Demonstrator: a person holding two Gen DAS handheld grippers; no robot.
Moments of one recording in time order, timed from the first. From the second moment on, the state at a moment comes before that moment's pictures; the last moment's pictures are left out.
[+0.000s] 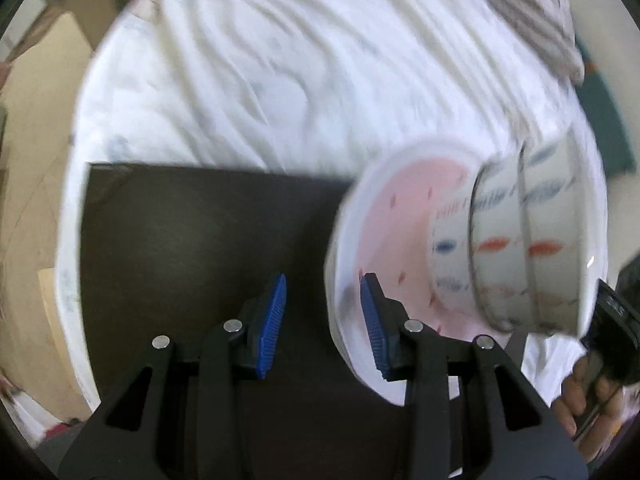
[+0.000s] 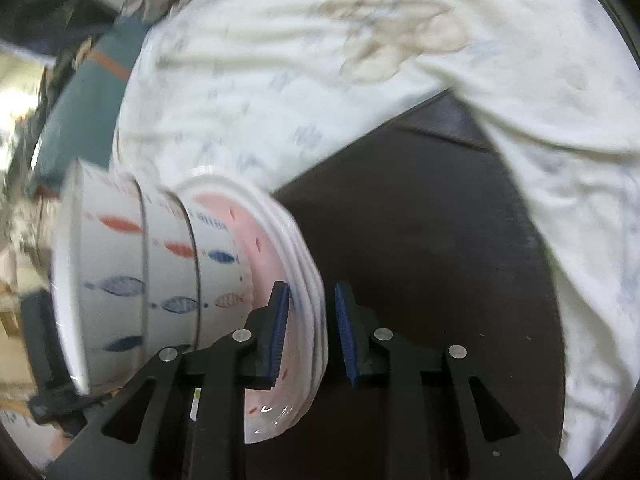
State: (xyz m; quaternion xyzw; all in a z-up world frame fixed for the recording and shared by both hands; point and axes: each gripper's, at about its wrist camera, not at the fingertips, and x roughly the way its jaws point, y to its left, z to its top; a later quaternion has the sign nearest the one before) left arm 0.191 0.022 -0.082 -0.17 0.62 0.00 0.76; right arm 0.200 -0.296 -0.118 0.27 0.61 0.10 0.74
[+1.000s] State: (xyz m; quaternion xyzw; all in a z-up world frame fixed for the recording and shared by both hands) left arm 0.199 0.007 -0.070 -0.21 0.57 -0.04 0.79; right arm 0.220 -0.295 -0.117 0.40 0.54 0.16 0.72
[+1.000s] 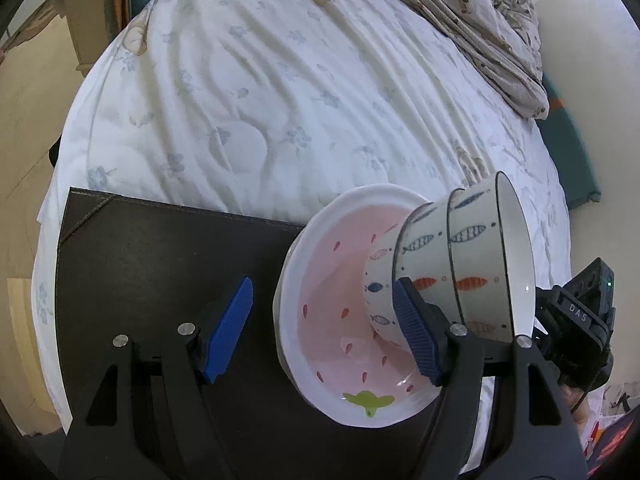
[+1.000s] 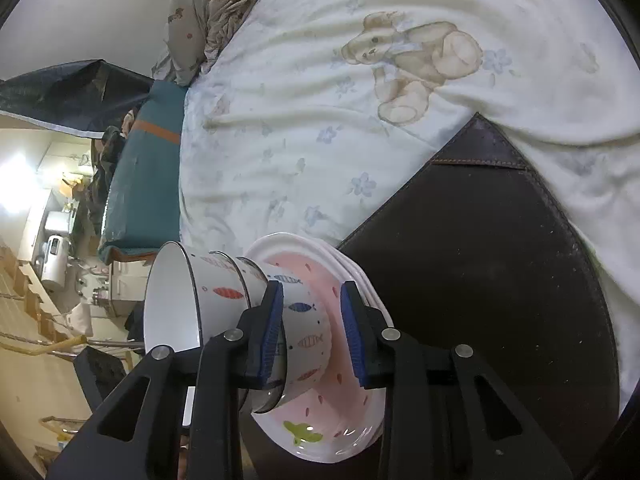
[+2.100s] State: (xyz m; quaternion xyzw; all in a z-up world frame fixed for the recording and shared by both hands) left arm 0.049 0.007 0.049 -0.08 0.47 -0.05 0.88; right arm 0.074 -0.263 0.032 0.16 0.43 0.13 0.88
